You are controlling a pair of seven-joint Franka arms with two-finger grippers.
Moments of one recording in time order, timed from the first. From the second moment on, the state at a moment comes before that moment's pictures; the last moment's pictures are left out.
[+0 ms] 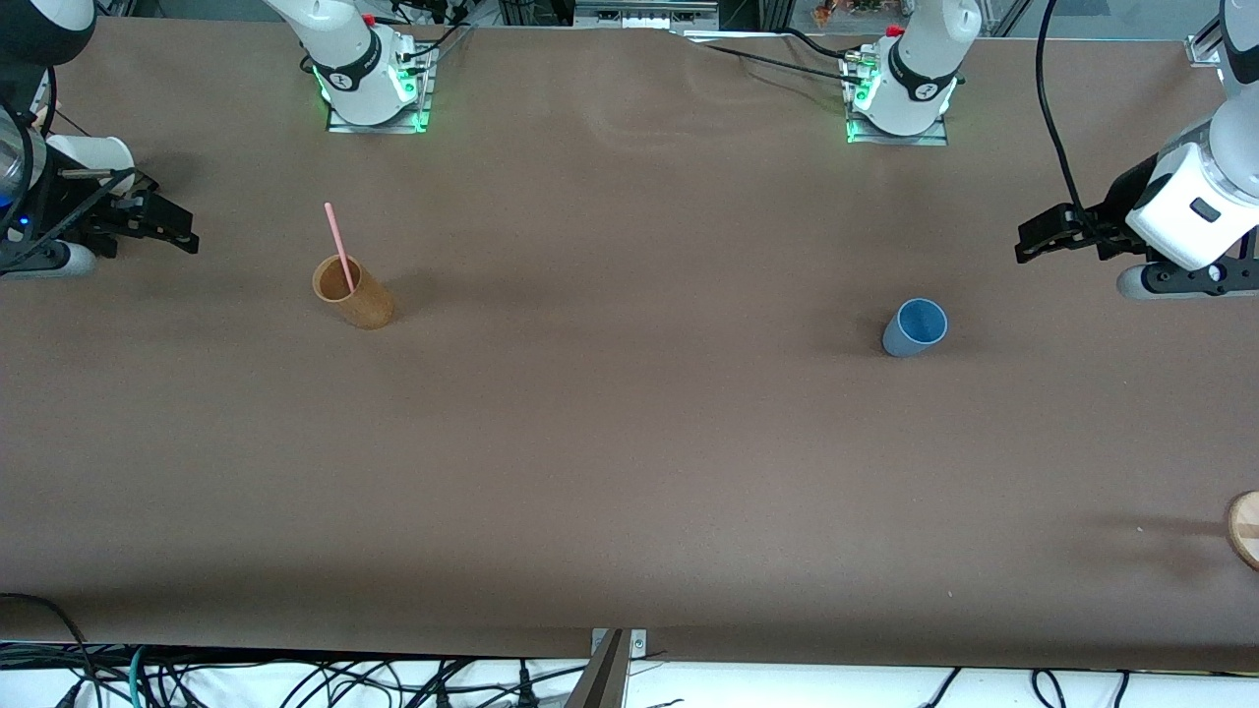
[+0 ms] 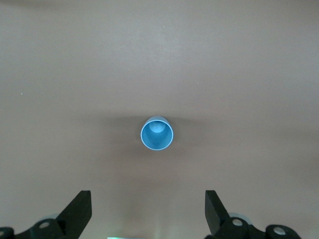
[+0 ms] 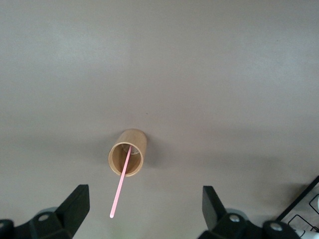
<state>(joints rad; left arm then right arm) -0.08 0.08 0.02 -1.54 -0.05 1.49 -0.14 0.01 -0.01 -0.02 -1.71 0.00 1.65 -0.08</state>
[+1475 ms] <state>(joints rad) -0.08 0.11 0.02 -1.54 -0.05 1.49 -0.14 0.01 -0.01 -0.02 -1.71 0.00 1.65 -0.08</state>
